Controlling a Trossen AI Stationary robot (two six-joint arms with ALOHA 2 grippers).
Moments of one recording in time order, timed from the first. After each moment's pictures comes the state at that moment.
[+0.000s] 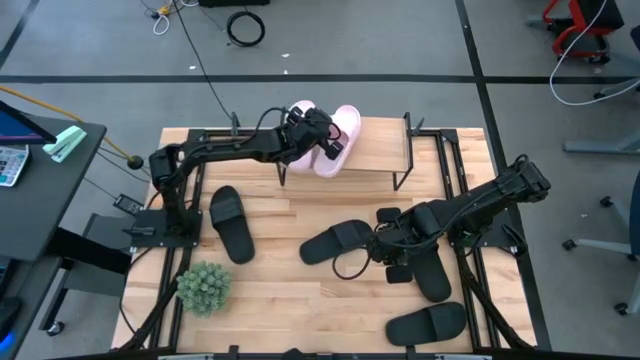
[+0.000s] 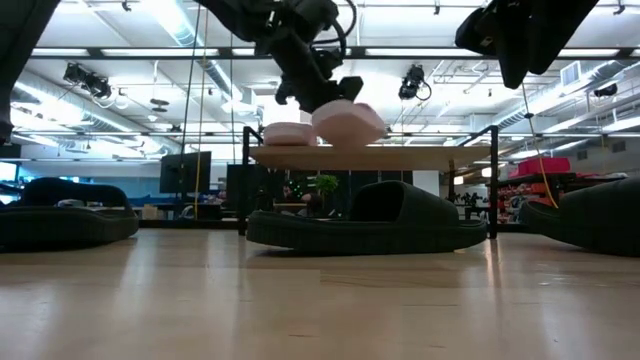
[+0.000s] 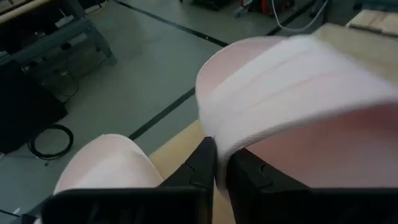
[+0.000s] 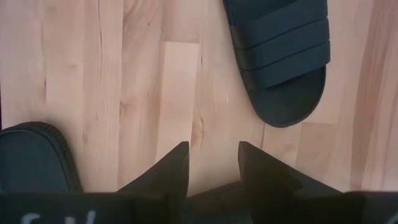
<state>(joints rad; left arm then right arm) 0.34 1.86 1.49 -0.17 -0.60 -0.09 0.37 1.53 1.32 -1.10 0.05 0.31</state>
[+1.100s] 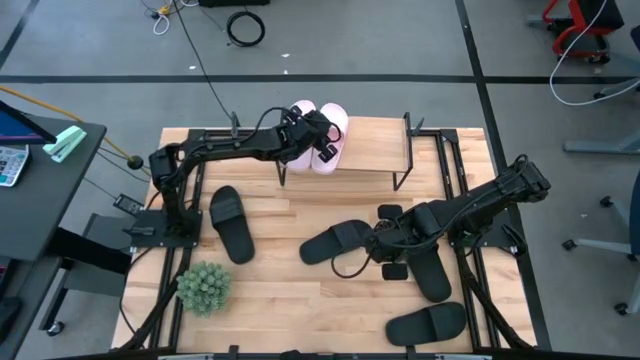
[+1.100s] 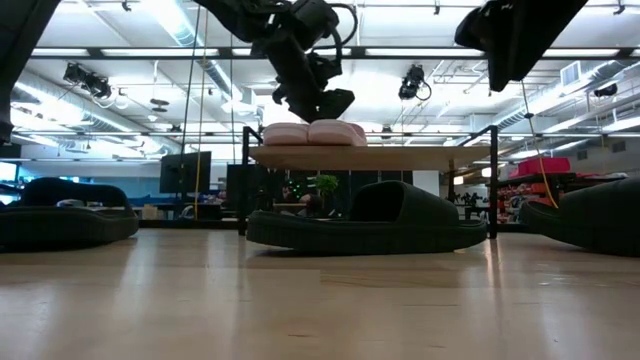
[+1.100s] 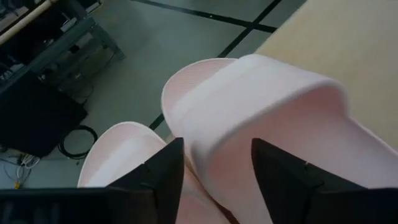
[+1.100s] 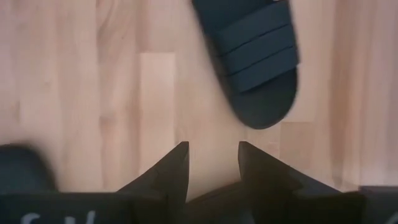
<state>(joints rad) 0.34 1.86 1.49 -0.26 -0.61 0.03 0.37 1.53 1.32 -1.09 0.15 0.38</state>
